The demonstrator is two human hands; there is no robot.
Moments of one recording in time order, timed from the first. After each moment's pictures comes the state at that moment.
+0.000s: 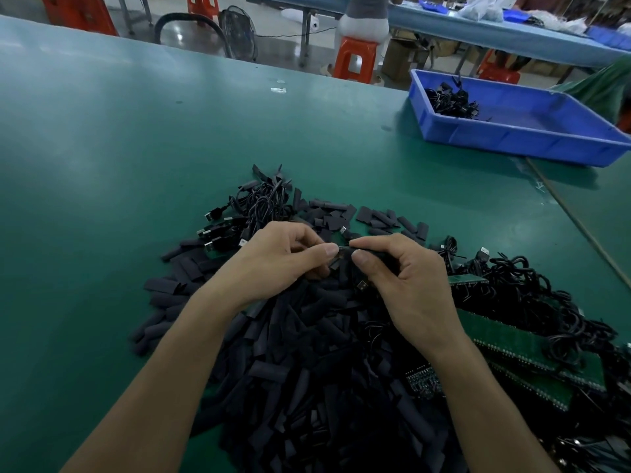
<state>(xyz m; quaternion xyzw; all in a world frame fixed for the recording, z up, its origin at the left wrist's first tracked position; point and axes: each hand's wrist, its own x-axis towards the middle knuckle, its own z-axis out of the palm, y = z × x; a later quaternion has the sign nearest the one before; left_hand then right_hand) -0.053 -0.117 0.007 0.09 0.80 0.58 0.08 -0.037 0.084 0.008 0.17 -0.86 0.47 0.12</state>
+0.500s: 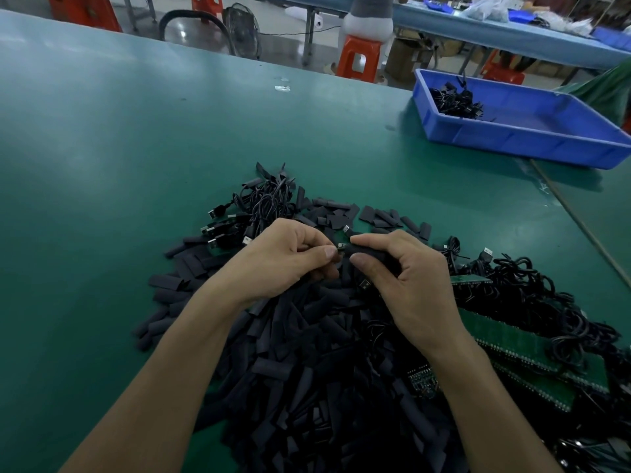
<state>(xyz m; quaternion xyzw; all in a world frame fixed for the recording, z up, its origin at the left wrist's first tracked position) -0.053 -0.119 0.006 0.11 0.80 0.58 0.11 -0.039 0.082 0.009 0.21 -0.87 0.42 0.16</state>
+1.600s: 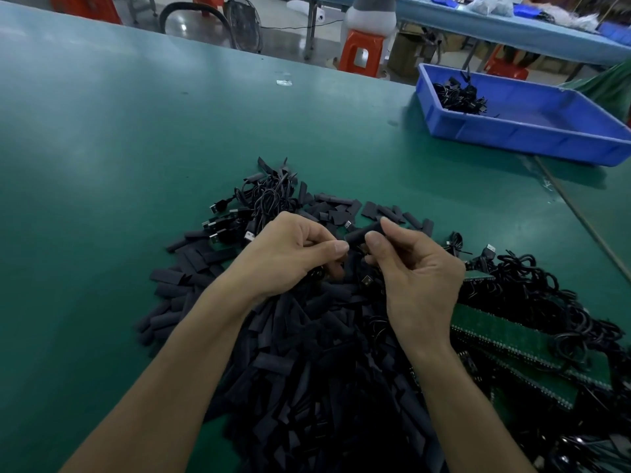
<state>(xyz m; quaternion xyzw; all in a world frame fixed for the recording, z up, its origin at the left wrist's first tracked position) -0.050 -0.113 0.008 0.10 0.80 0.59 0.07 -0.031 0.061 -0.002 0.03 -0.74 0.63 0.23</state>
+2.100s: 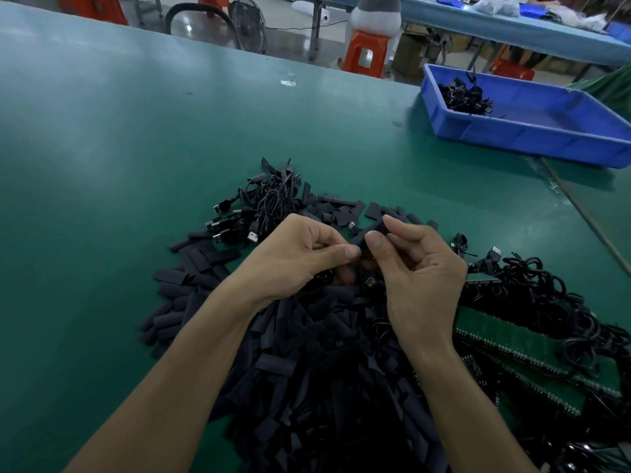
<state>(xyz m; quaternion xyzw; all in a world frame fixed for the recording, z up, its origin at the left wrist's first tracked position) -0.049 -0.106 0.006 0.12 0.77 0.63 0.09 -0.032 0.058 -0.001 0.05 -0.73 0.64 0.23</state>
